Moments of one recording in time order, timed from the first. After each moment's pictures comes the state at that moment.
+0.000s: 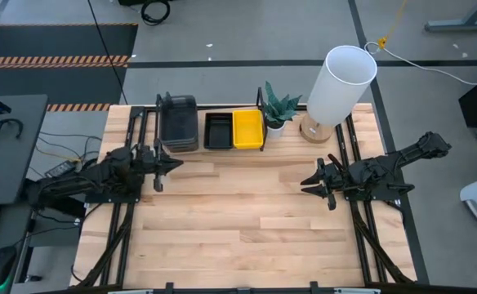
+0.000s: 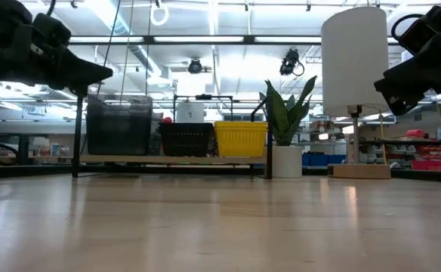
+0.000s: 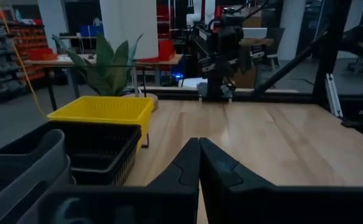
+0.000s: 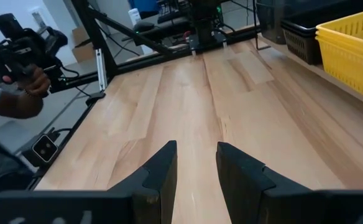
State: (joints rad) left arm 0.28 0.14 0.01 0.14 0.13 0.01; right arm 0.35 0.26 0.05 0.01 0.26 0.34
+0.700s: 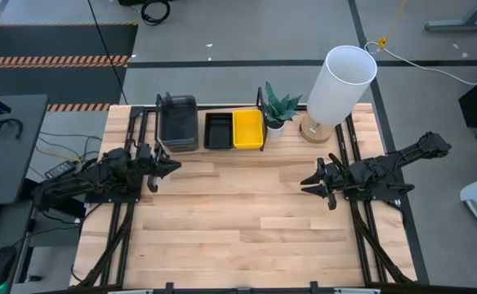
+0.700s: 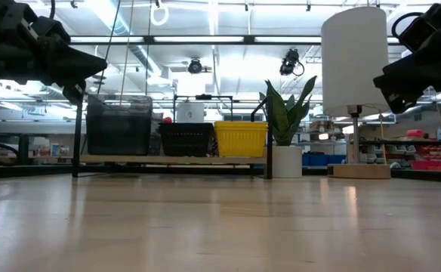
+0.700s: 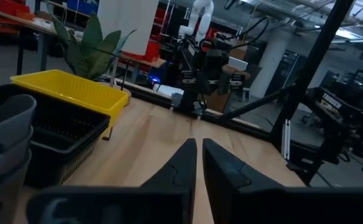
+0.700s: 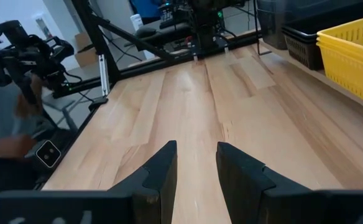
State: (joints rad) left arm 0.26 0.02 0.01 0.06 0.18 -0.33; right arm 0.35 0.26 0.05 0.03 0.26 0.34
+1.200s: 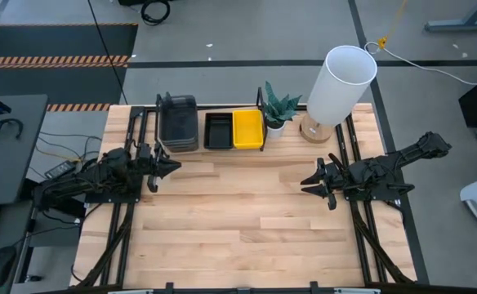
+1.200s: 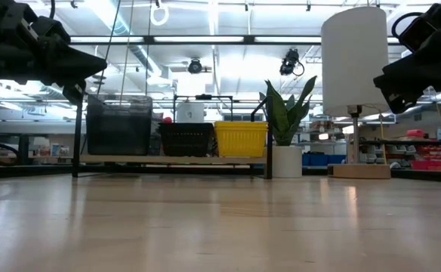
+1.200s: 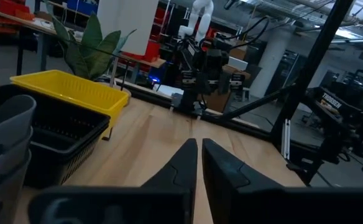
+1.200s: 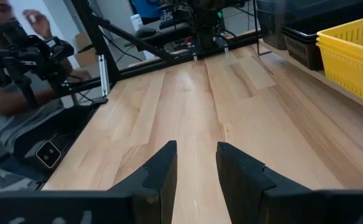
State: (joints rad) left arm 0.26 0.02 0.01 0.06 0.18 -0.33; right arm 0.35 0.26 0.05 0.03 0.26 0.34
